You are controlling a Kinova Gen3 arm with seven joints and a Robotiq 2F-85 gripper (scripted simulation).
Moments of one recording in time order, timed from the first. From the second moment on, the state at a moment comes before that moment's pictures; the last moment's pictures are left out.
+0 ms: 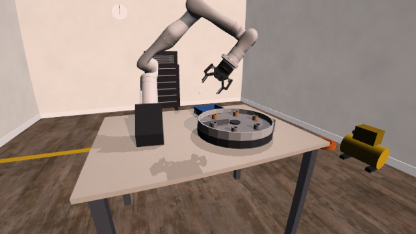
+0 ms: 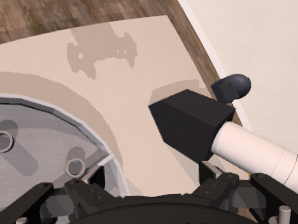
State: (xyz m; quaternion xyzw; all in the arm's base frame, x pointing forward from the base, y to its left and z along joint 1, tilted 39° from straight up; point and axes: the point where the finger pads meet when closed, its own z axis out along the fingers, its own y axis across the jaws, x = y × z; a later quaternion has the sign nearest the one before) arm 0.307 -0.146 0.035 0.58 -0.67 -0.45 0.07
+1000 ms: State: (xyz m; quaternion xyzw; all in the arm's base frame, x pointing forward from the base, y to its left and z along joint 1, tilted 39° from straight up) arm 0.350 -0.120 0.122 0.58 -0.67 -0.46 0.07
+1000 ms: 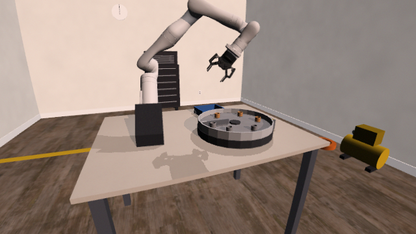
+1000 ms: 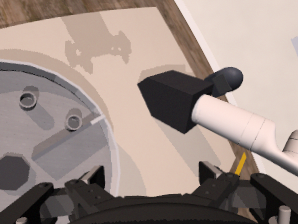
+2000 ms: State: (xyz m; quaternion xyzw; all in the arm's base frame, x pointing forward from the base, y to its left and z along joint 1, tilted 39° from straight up) arm 0.386 -0.101 0.185 0.58 -0.67 -0.45 0.07
